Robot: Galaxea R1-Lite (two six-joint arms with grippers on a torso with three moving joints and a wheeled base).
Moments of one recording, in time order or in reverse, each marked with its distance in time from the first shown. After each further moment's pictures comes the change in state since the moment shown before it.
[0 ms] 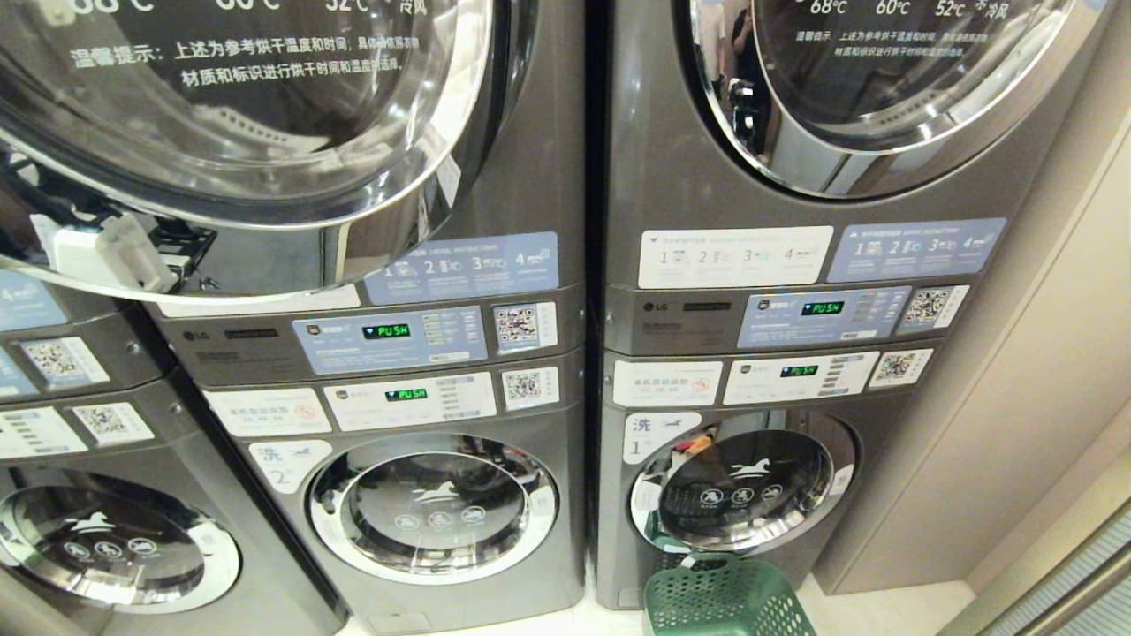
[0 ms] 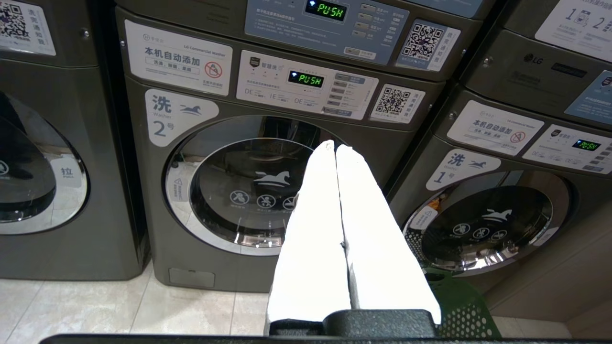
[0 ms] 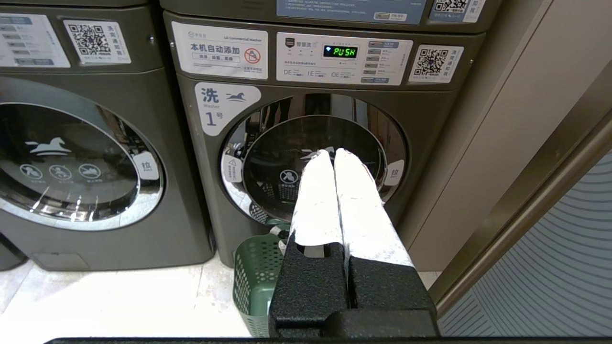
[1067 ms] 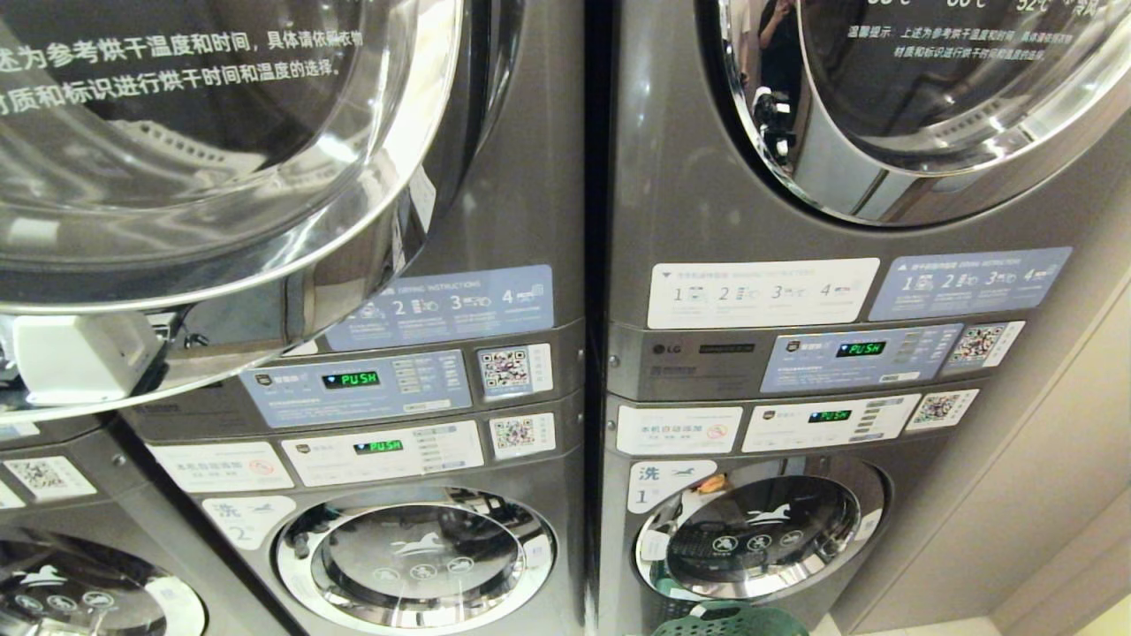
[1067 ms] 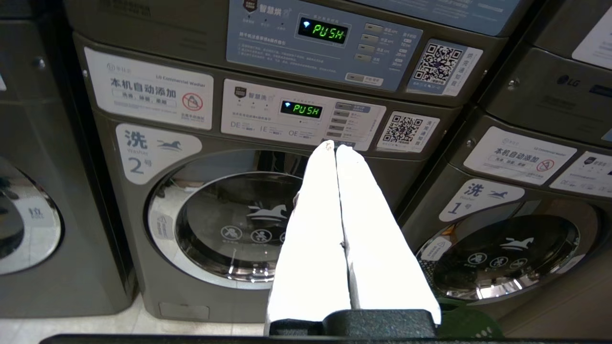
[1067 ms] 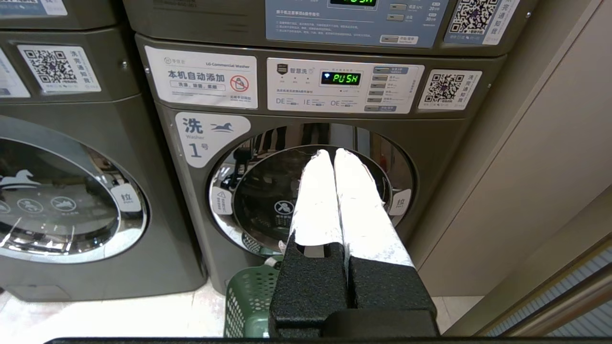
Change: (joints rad) left arm 0.000 0.000 0.000 -0.006 -0.006 0.024; right arm 0.000 0.000 0.000 0.000 -0.001 0.005
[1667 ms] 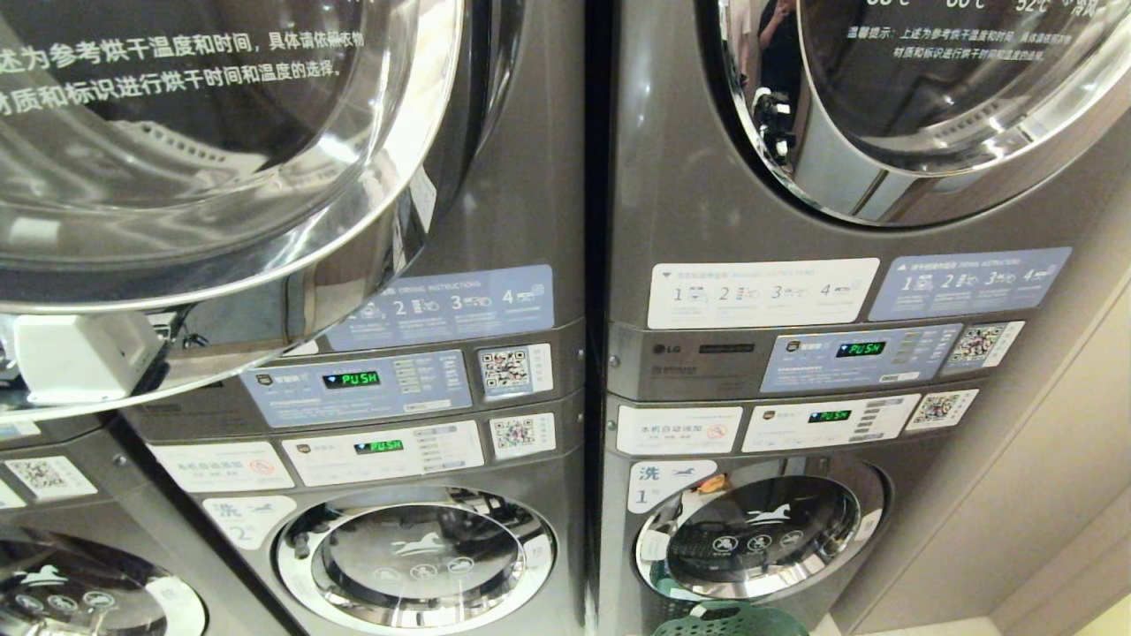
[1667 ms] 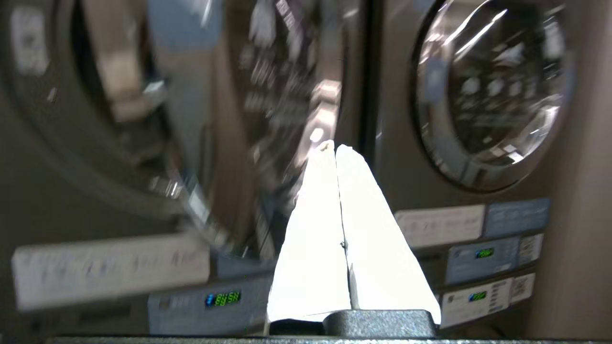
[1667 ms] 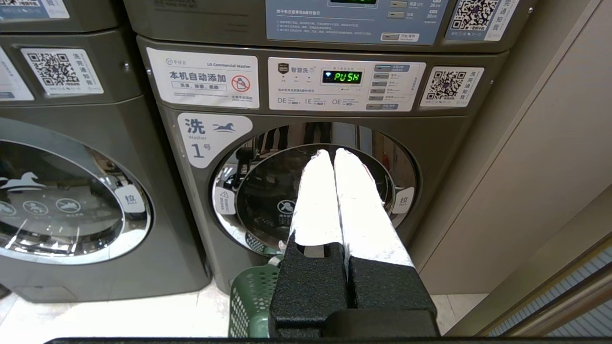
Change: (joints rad) left arm -0.002 0.208 -0.717 -0.073 -0.291 0.085; right arm 0.000 0.001 0.000 0.004 0.000 0.011
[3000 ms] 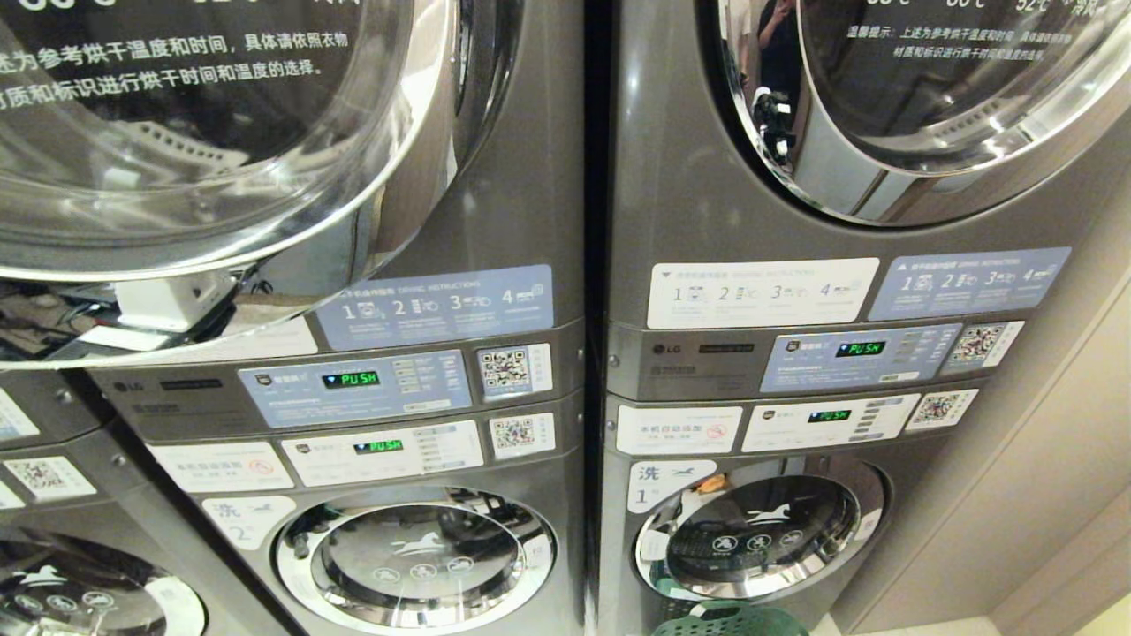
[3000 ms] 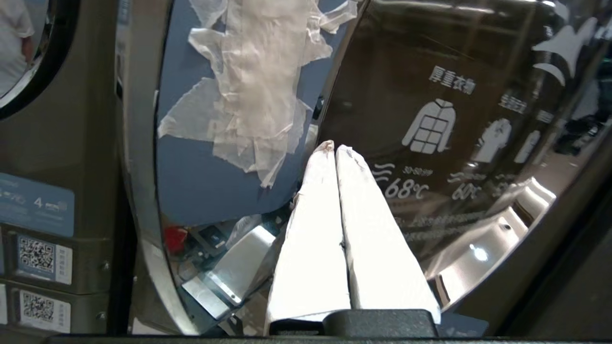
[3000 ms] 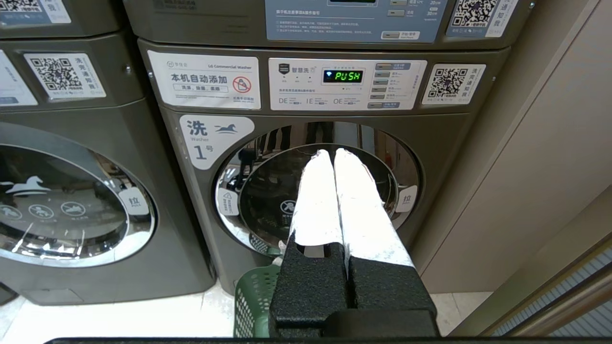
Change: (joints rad) left arm 0.001 0.645 -0.413 -0.033 0.534 -0.018; right arm 0.000 0.000 0.000 0.000 0.000 0.020
